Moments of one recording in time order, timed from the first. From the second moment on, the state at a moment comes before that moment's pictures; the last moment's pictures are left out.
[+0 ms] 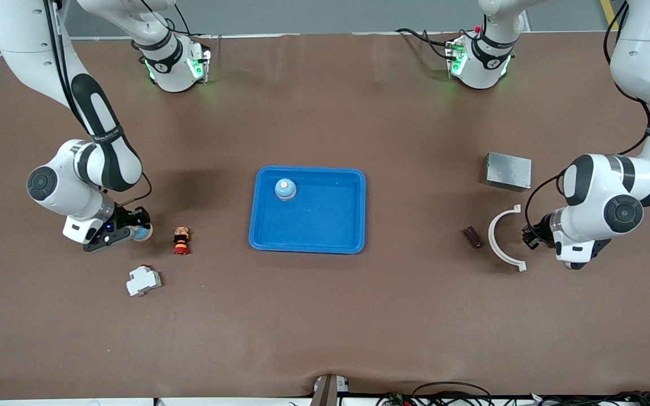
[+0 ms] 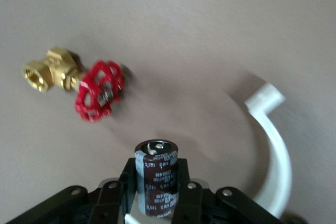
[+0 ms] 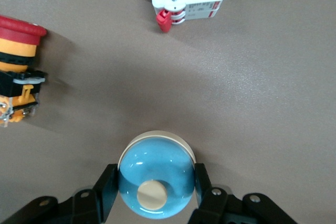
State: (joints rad) left arm 0.38 0.58 -0.33 -1.86 0.31 2.25 -0.83; right arm 0.10 0.46 -0.17 -2.14 0.24 2.59 -0.65
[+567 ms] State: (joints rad) left arm 0.41 0.60 -0.34 -1.90 0.33 2.33 -0.83; right arm 0.10 0.48 -0.17 -2.14 0.26 2.61 -0.65
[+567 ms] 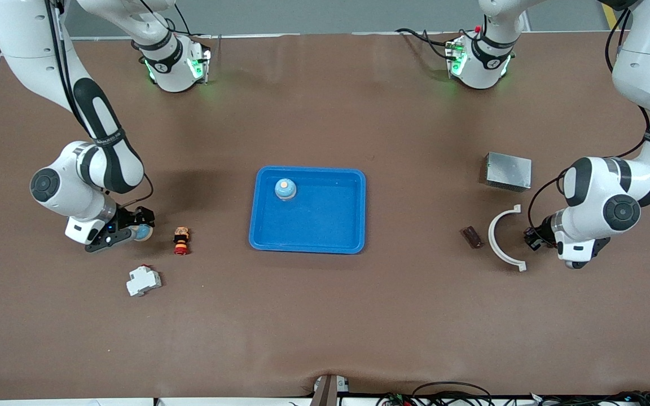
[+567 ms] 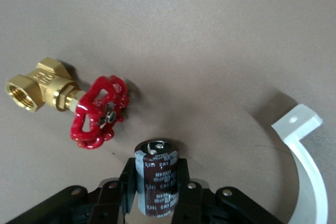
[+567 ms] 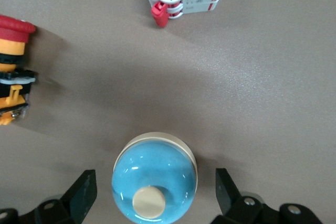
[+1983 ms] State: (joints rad) left arm 0.40 0.43 -0.38 -1.88 0.33 2.31 -0.86; right arm 0.25 0.26 -0.15 -2.08 0.27 2.28 -0.24
